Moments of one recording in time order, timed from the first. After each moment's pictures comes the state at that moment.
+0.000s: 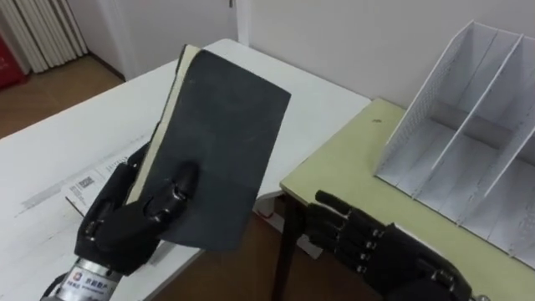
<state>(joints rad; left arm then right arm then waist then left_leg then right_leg) 0.17 0.38 0.01 -0.13 -1.00 -0.04 -0.49 0.19 -0.42 -0.02 0.02 0.72 0.05 0.92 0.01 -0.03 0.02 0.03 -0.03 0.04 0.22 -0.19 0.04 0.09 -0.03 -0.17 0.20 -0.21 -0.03</state>
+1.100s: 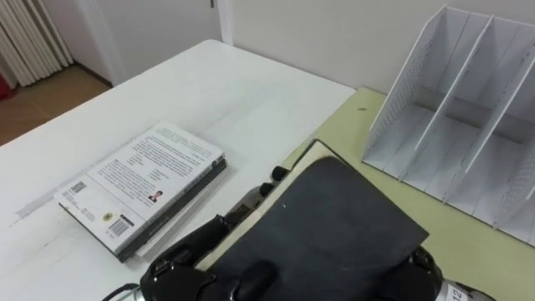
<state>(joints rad) 0.11 0.59 -0.30 -0.05 -1.08 0.10 -0.83 0.09 -0.51 0.20 -0.01 0.99 0.11 0.97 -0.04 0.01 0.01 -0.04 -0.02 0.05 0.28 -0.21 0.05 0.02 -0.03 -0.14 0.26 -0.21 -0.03</state>
